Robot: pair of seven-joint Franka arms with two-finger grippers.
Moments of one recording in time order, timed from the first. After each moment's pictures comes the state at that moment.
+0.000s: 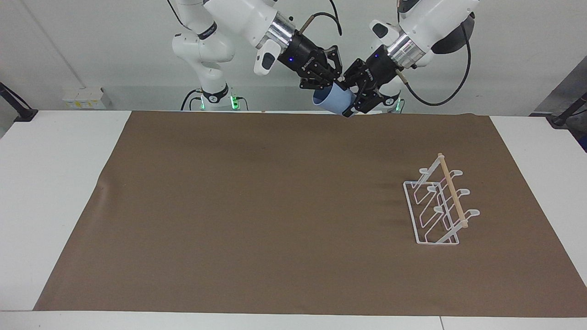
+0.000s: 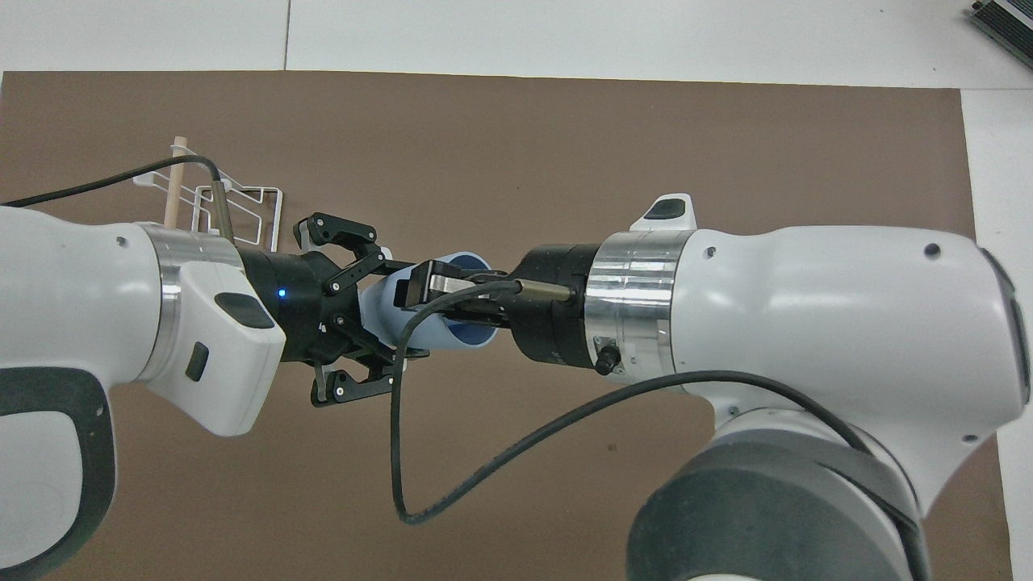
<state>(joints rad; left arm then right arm) -0.29 -0.17 -0.13 -1.83 -0.62 1.93 1.17 -0.11 -0.03 0.66 -1.70 0.88 2.21 0.34</state>
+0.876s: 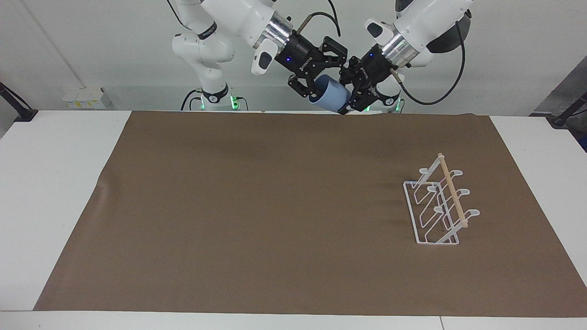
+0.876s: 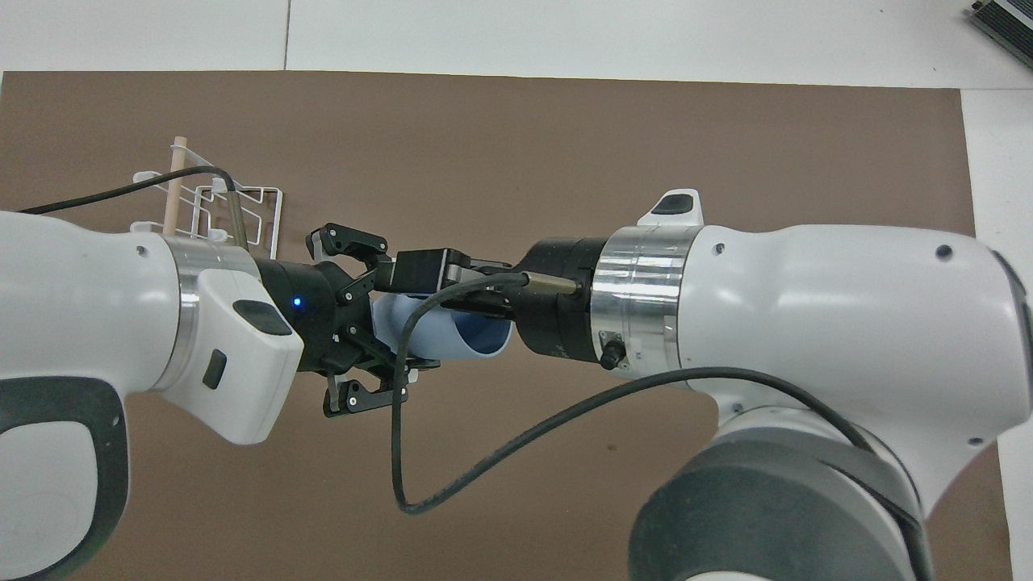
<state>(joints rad) -0.30 -0.17 -0.14 -1.83 -0.61 1.91 1.13 -0.11 -0.03 0.66 -1.70 0.88 2.24 0.33</state>
